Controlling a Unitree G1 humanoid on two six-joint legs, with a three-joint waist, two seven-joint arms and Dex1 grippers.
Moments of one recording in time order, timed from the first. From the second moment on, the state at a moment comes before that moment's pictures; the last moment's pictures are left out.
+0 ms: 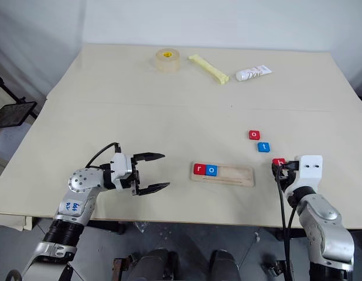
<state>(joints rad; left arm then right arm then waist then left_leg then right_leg) -0.37 0.45 -0.06 0.18 -0.29 -0.19 -1.10 0.04 -0.40 -0.39 -0.36 0.40 0.60 0.21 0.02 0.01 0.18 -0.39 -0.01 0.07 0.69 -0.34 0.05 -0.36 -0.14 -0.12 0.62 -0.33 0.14</state>
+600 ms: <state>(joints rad) -0.41 0.44 -0.06 0.21 -0.31 -0.20 -1.15 0.11 -0.32 -0.37 -0.38 0.38 0.56 0.18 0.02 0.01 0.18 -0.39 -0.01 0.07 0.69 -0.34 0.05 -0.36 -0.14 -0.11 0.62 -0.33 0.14</state>
